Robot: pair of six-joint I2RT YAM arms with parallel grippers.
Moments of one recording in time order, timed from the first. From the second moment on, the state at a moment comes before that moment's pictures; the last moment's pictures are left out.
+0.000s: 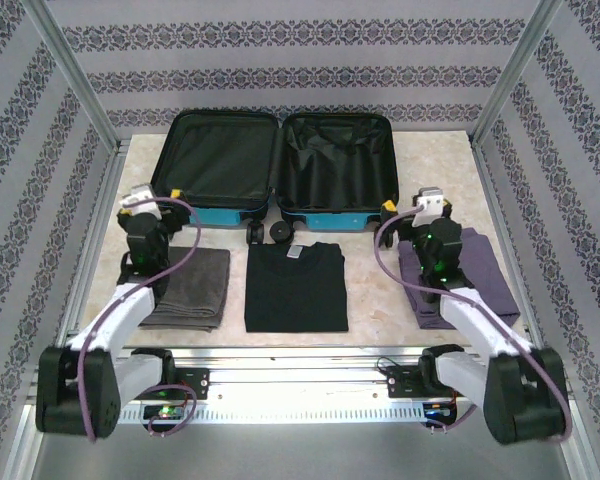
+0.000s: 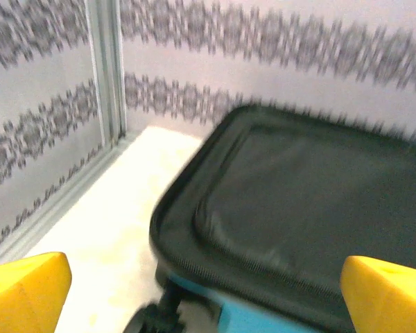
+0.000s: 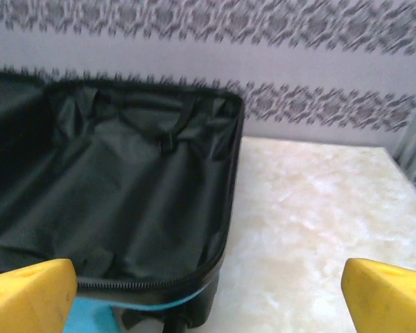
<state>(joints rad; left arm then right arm) -0.01 1.02 0.55 0.34 -0.31 -0.22 0.12 0.98 0.47 0.39 0.06 0.02</state>
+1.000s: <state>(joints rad) -0.59 1.11 0.72 -0.75 0.00 -0.85 0.49 1.26 0.64 -0.41 -0.24 0.56</state>
